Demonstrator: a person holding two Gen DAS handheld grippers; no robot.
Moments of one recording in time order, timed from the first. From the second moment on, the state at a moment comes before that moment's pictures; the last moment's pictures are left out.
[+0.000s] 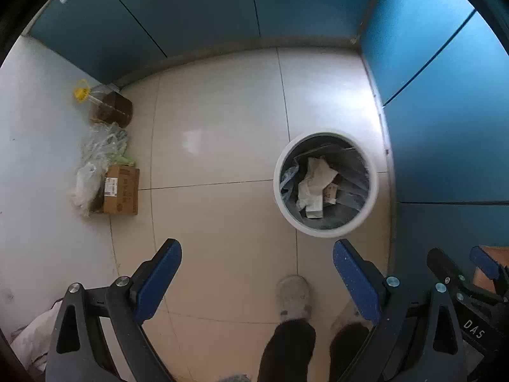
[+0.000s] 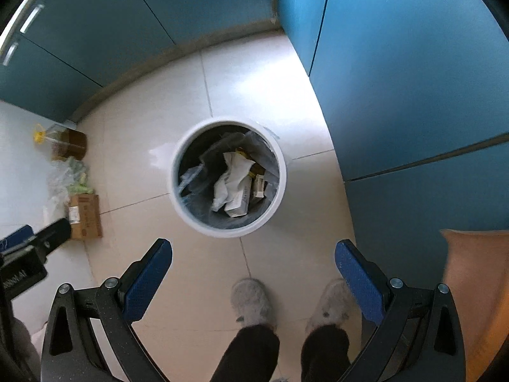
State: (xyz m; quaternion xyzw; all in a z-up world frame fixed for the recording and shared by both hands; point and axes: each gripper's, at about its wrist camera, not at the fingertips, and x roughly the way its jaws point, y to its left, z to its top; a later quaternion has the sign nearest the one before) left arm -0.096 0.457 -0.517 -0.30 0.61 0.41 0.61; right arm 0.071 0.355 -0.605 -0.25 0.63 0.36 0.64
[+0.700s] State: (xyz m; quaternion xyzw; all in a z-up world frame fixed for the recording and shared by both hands) left arm -0.092 0.361 -0.265 -0.21 0.55 0.45 0.67; right arm 0.078 0.258 -0.300 -0.15 0.58 0.43 0.67
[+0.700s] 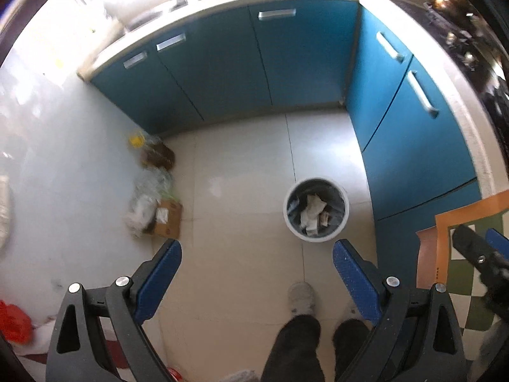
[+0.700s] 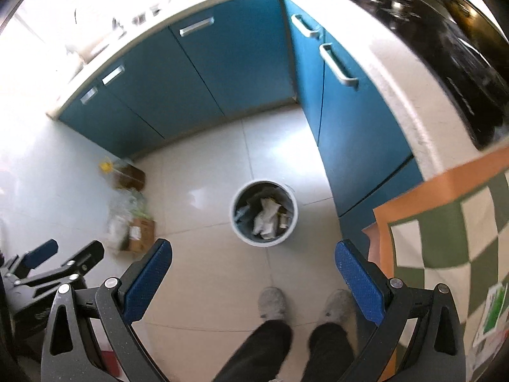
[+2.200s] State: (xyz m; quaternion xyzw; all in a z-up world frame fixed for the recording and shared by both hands) left arm 0.238 0.032 -0.288 -0.07 0.67 0.08 0.73; right arm 0.311 -0.272 -0.328 0.10 0.59 -0.02 0.80
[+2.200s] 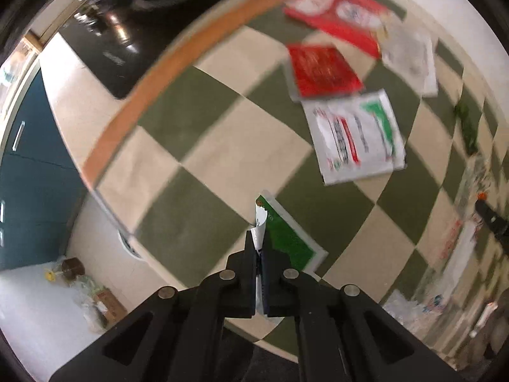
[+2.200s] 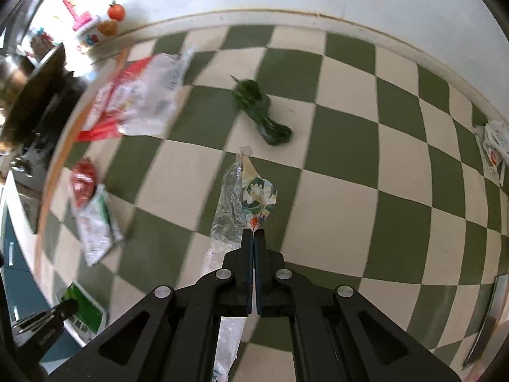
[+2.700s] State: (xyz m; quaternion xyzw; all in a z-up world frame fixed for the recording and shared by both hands) left arm 0.177 0.161 -0.223 -0.16 0.59 0.18 0.77; right arm 0.291 -0.133 -0.277 0.10 0.58 0.15 0.79
